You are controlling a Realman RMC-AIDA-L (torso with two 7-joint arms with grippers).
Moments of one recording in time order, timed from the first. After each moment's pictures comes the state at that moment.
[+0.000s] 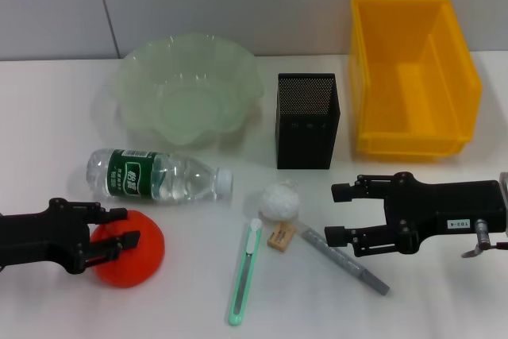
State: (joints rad) left arm -0.41 -1.98 0.79 0.68 2.04 1.50 -1.35; right arm 0.57 2.02 -0.83 -0.58 -1.95 -1.64 1.39
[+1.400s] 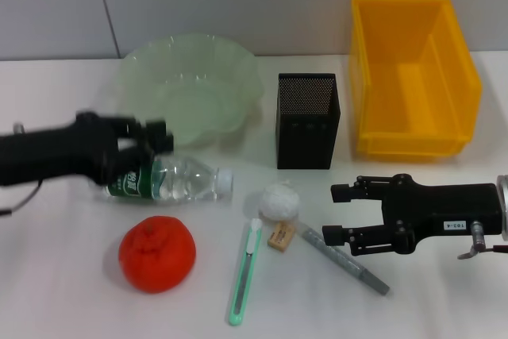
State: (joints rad) left arm -0.54 -2.00 0.65 0.69 1.94 1.68 -1.46; right arm 0.56 2.03 -0.83 -0.57 -1.94 -1.61 1.40
